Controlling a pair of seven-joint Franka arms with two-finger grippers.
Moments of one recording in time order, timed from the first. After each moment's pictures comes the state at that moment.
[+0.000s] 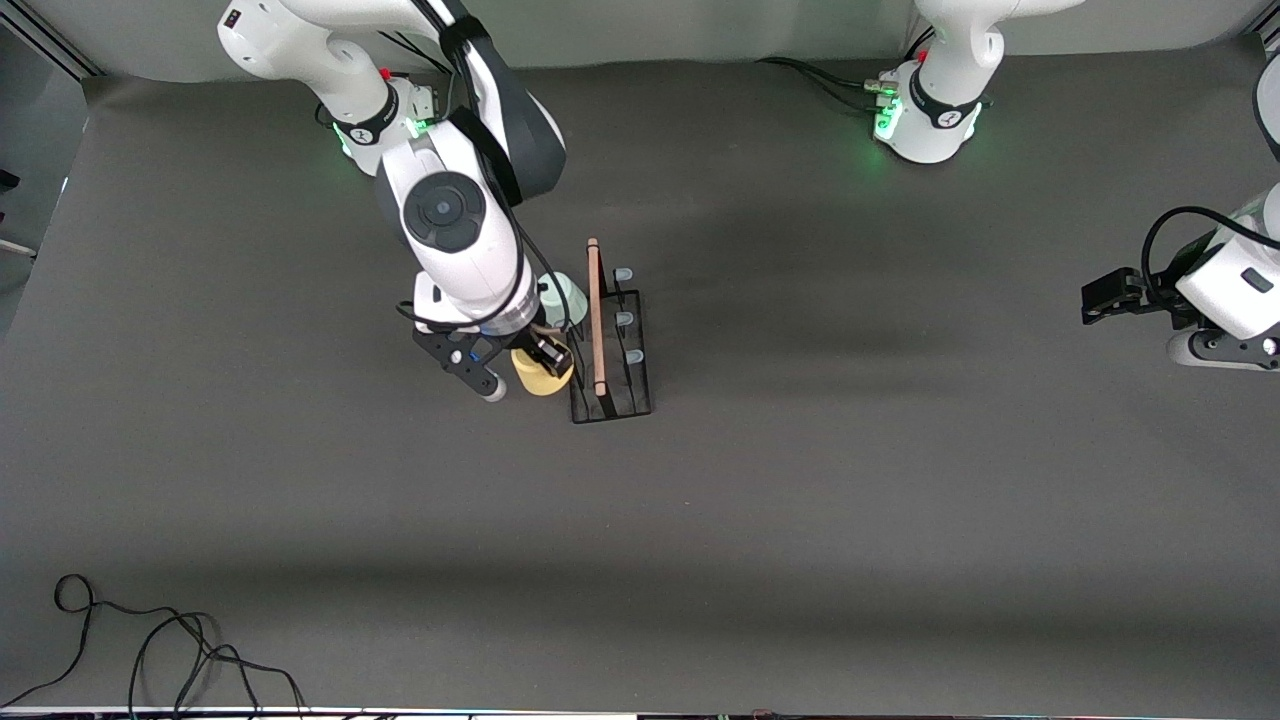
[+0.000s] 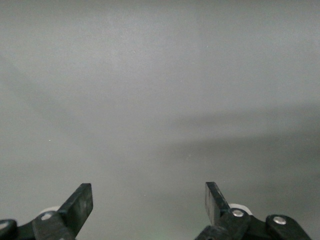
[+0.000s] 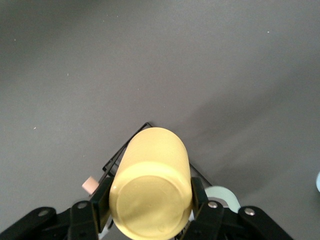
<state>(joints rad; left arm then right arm) 0.10 0.05 -0.11 -1.68 0.04 1.65 0.08 1.01 0.42 -0.49 -1.67 0.21 2.03 1.16</state>
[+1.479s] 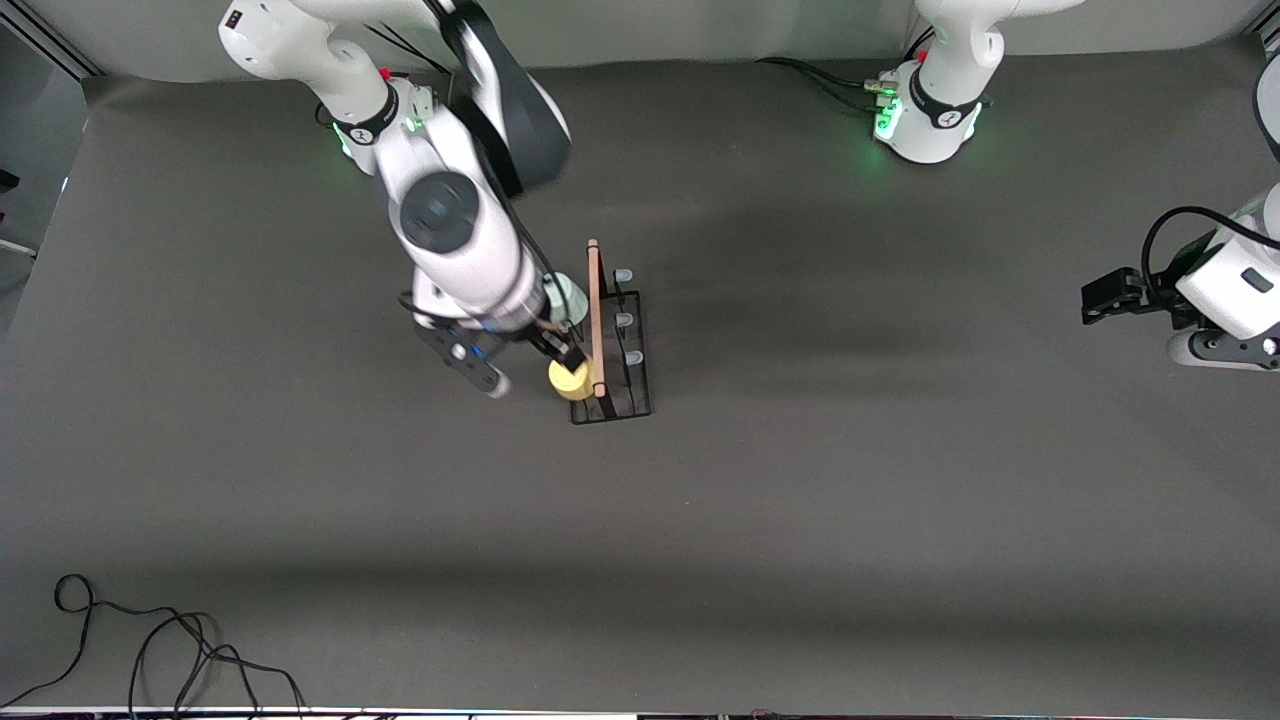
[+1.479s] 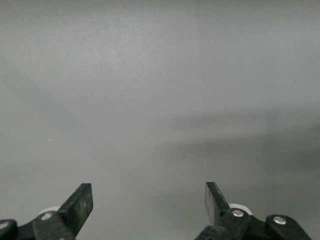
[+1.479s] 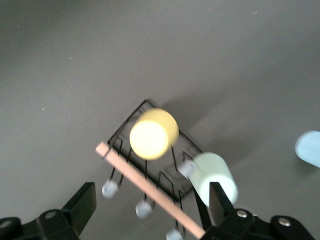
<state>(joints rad) 0.10 0.05 -0.11 -1.68 0.04 1.65 0.08 1.03 0.39 -0.56 -1.47 0.30 1.74 1.16</state>
